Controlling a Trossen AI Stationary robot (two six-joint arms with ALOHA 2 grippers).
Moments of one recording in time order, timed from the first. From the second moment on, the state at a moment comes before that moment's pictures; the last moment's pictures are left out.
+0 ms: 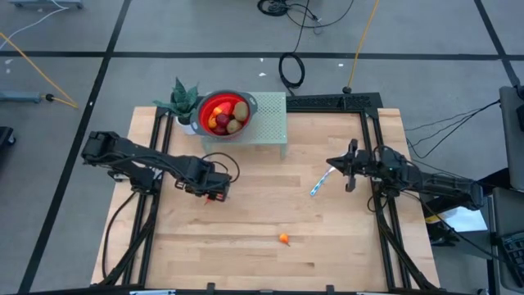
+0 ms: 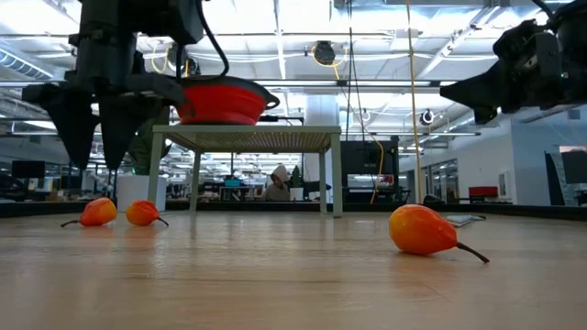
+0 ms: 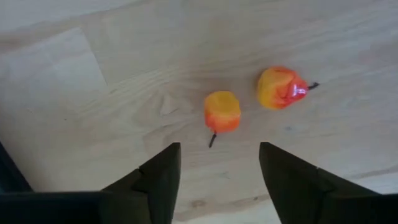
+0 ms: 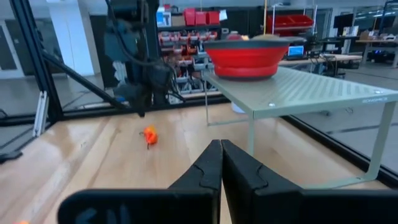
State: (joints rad) left arm -0.13 1.48 0.97 -1.07 0.03 -1.42; right arm -0.26 0.13 0.02 0.14 -0.10 0.06
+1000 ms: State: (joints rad) left arm -0.13 1.49 0.73 -0.75 0.02 -1.39; right arm -0.26 0.09 0.02 0.13 -0.10 0.06
